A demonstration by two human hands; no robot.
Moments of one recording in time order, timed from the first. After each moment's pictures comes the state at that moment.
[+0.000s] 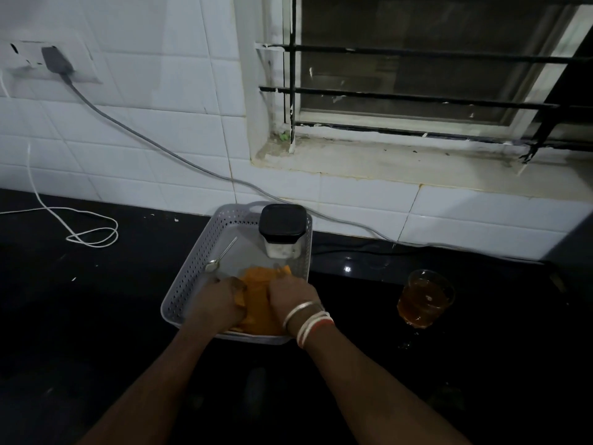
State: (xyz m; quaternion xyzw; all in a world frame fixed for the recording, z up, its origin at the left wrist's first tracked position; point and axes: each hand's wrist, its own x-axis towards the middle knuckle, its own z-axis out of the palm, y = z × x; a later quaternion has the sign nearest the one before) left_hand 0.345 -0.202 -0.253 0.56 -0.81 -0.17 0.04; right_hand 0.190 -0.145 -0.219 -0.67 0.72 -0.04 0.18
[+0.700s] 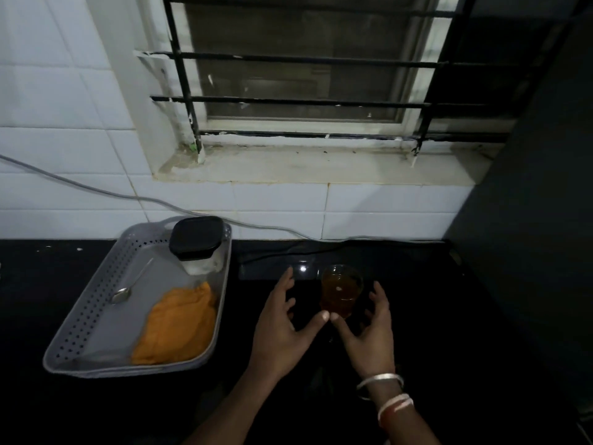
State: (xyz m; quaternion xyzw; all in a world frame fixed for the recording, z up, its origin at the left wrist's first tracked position) left_hand 0.146 -0.078 -0.278 0.36 -0.72 -0.50 0.32; right_hand -0.004 0.017 -0.308 -0.27 0.77 -0.55 0.16
